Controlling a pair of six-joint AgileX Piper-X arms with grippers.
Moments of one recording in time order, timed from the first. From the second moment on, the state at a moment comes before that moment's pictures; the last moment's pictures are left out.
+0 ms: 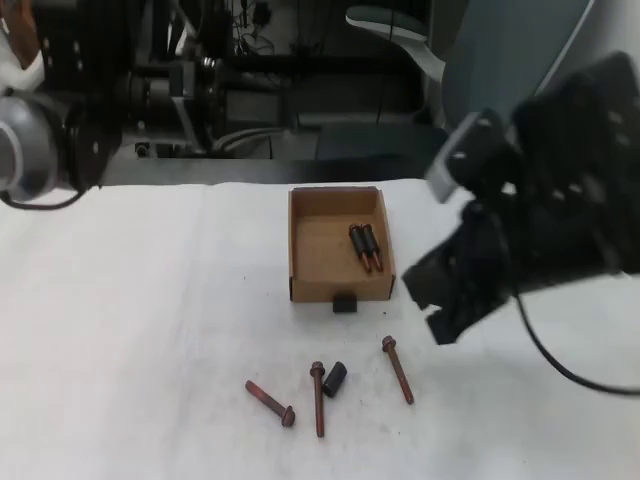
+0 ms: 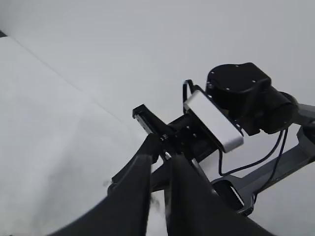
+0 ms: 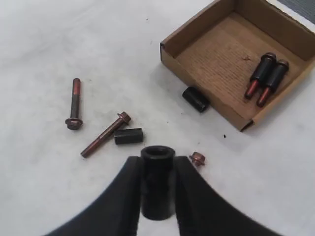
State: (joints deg) left arm -11.9 93.2 -61.8 -17.8 83.0 -29.5; right arm 26.7 71.7 -49.3 29.7 -15.7 -14.4
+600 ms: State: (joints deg) left arm -18.3 74.2 -62.1 42.0 31.4 38.0; right arm 26.0 61.3 -40.3 29.2 -16.4 -10.1
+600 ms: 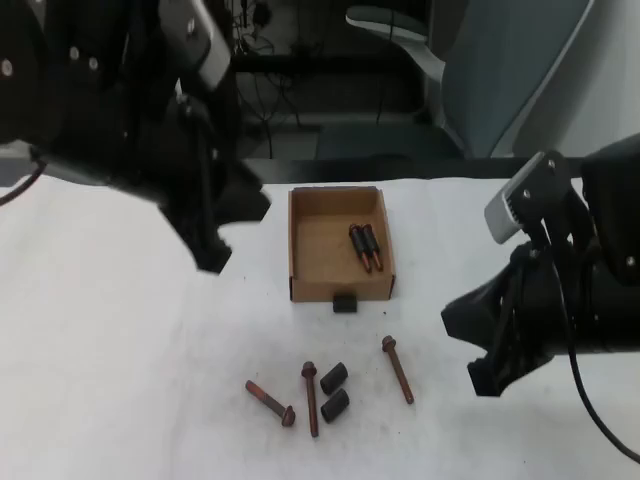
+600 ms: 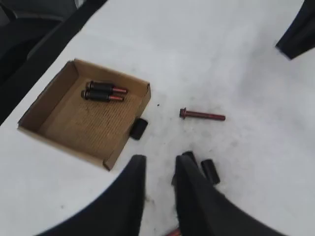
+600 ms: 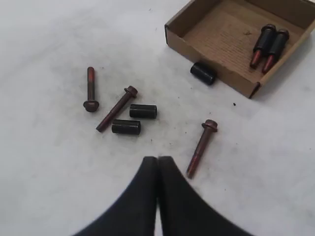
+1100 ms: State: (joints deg) left arm -21.7 80.1 -62.1 45.0 19.5 45.6; right arm 26.8 67.2 -49.5 42.5 -20.8 -21.7
